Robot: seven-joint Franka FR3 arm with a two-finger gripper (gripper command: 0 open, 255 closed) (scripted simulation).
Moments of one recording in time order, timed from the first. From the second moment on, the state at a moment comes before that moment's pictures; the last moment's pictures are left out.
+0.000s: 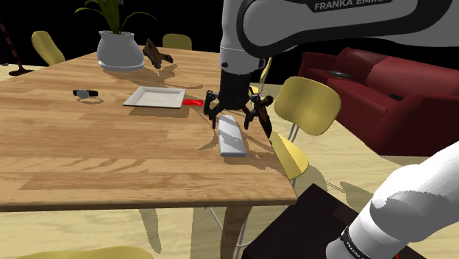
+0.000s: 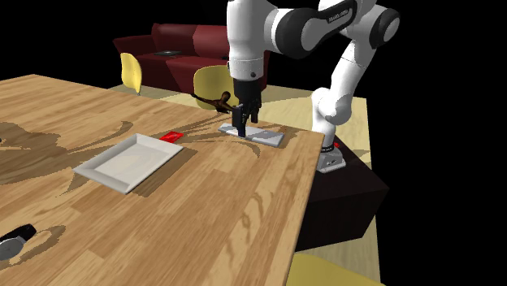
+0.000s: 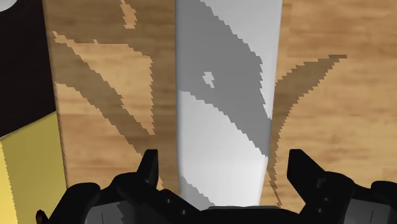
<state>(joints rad) -0.10 -0.32 0.51 -2.08 0.16 1.78 0.97</state>
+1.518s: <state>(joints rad) -0.10 -0.32 0.50 -1.99 0.15 1.70 0.97</state>
